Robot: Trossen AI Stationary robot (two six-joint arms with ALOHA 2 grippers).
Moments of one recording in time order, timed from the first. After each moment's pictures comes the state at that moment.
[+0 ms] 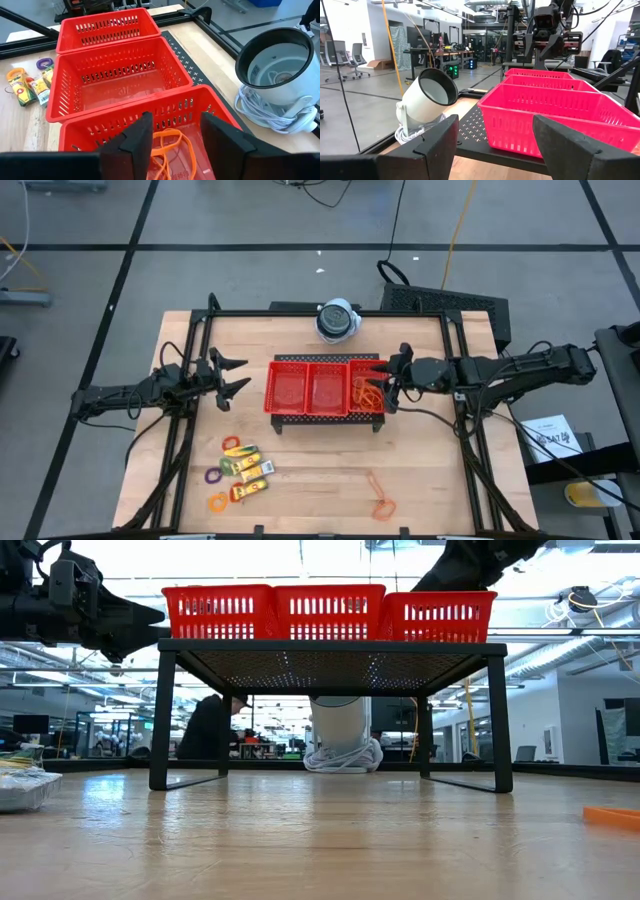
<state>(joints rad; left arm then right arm) 0.10 0.06 0.02 0.15 -0.16 -0.01 0.10 1.03 0.83 -0.28 0.36 0.25</state>
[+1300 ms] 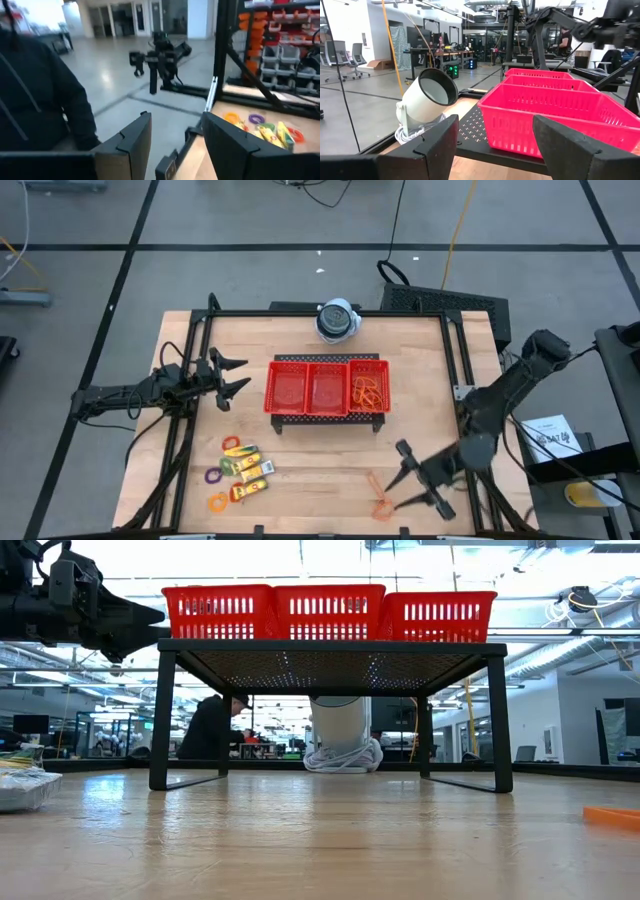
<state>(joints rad) 0.10 0.06 0.02 0.15 -0.16 -0.01 0.84 1.24 0.78 0.40 0.30 0.09</state>
